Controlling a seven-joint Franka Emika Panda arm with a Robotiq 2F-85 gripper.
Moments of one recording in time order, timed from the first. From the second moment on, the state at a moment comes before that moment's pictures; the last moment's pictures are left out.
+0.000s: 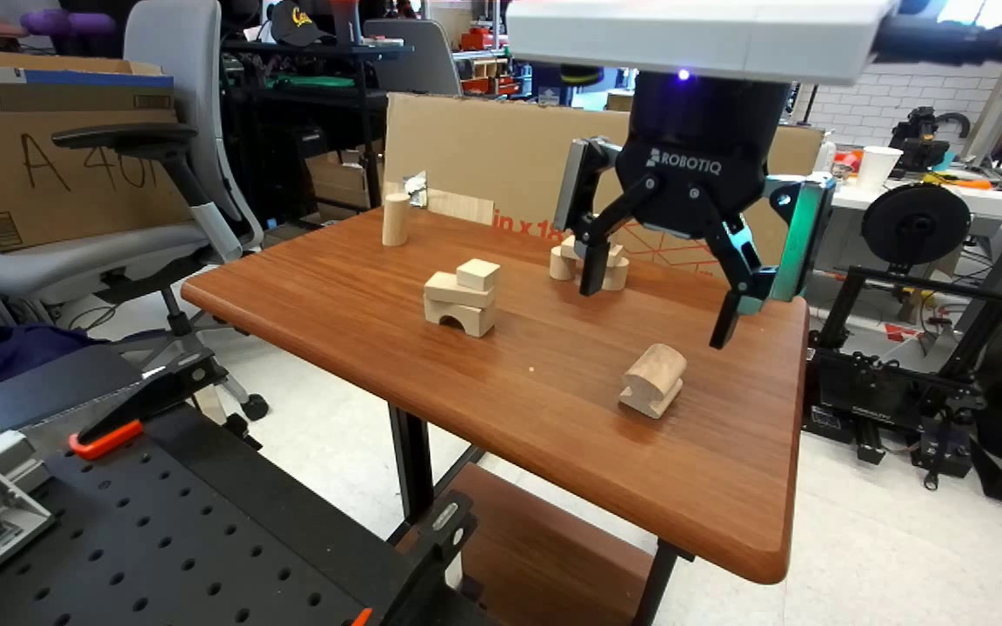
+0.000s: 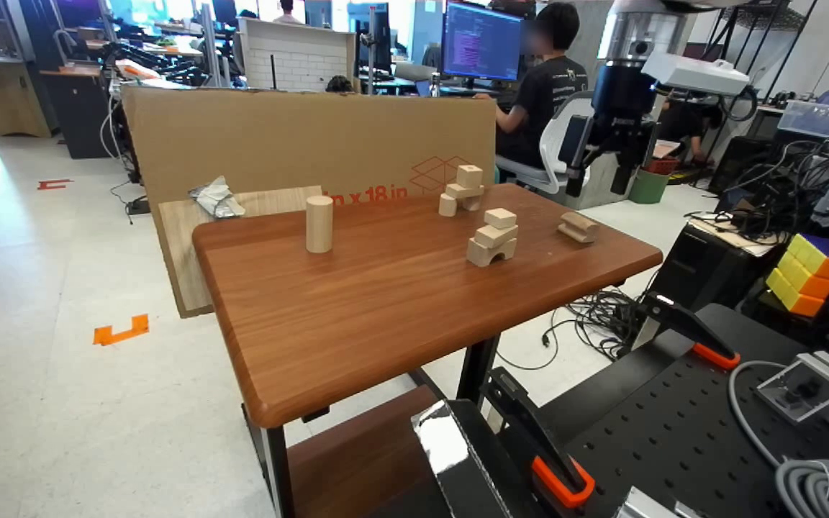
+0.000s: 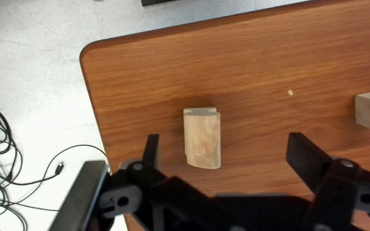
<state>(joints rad) -0.18 0.34 -0.14 -2.19 0.05 2.47 -0.23</state>
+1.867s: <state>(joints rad) -0.18 0.47 -0.14 -2.08 0.02 2.47 -0.15</state>
